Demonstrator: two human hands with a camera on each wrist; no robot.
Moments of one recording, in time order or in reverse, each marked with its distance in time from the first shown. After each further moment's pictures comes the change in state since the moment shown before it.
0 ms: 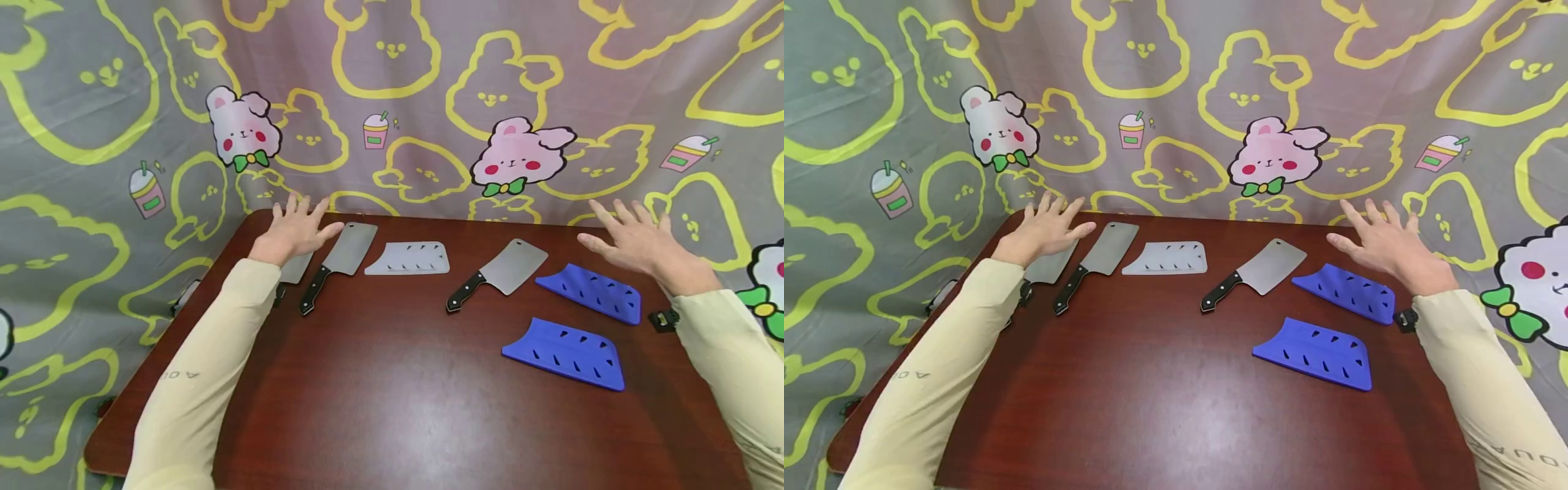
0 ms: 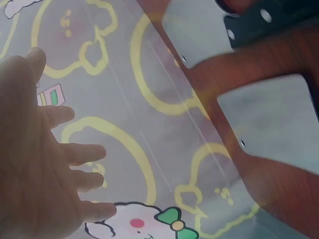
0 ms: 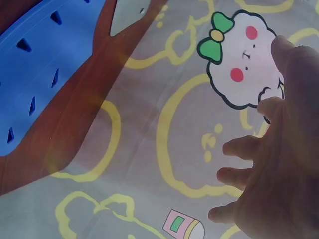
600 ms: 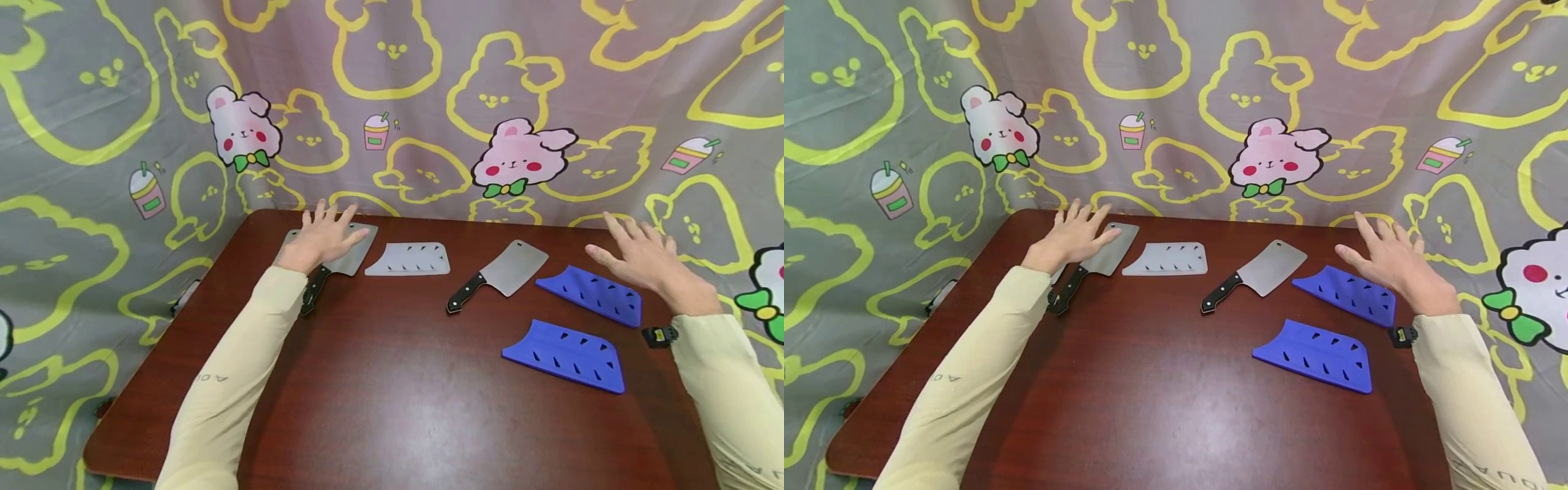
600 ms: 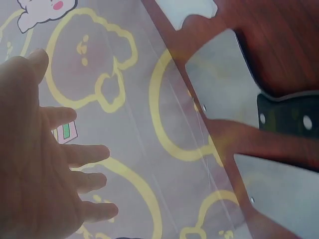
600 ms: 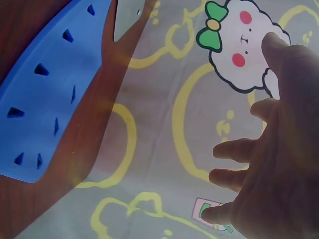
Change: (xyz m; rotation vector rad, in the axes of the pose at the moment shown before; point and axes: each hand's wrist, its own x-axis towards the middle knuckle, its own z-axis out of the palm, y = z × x) left_hand 0.013 0.039 0.019 -0.060 0.011 0.044; right_hand -0.013 0.013 0.022 0.110 0.024 0.021
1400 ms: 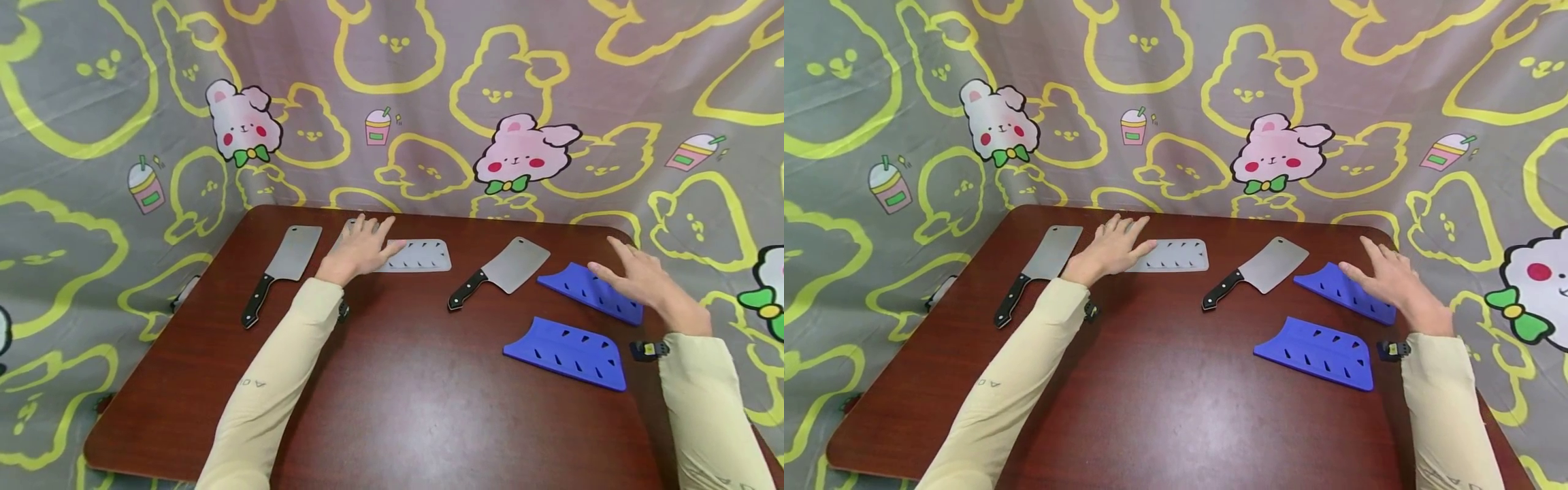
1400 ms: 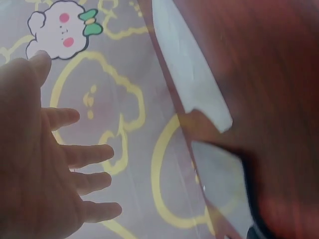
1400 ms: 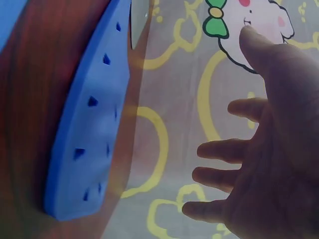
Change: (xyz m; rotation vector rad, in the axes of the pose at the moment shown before) left_hand 0.008 0.054 0.040 -0.086 0.007 0.106; right_hand -0.010 0.019 0.040 0.192 -0.048 0.006
